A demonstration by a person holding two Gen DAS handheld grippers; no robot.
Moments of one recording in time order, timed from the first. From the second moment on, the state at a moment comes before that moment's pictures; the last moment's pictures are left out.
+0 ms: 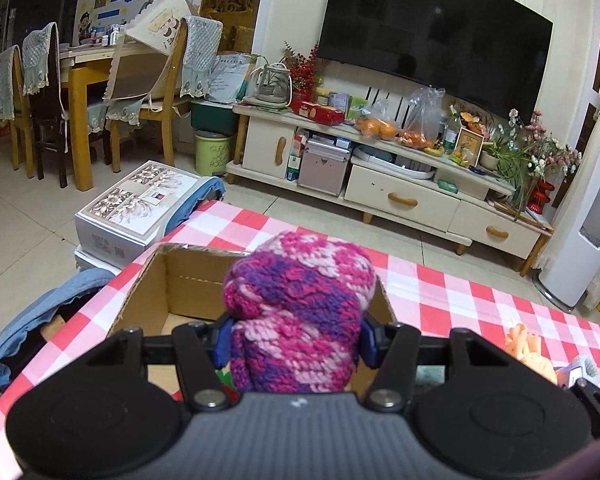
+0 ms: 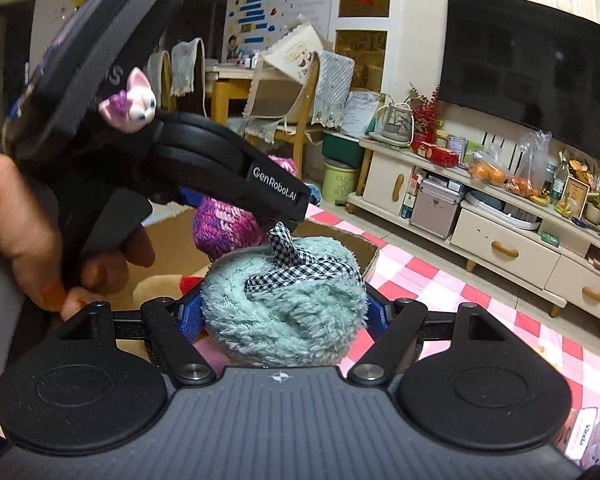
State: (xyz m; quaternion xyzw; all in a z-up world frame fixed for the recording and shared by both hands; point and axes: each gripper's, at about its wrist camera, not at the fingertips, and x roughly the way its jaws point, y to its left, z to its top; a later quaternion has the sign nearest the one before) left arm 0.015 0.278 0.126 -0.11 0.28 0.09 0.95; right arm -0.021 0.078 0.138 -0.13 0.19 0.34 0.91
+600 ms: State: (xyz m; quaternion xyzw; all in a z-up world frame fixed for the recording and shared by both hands) left arm 0.013 0.270 0.131 -0.09 0.27 0.09 0.95; right arm -0.042 0.041 0.148 -0.11 0.17 0.30 0.93
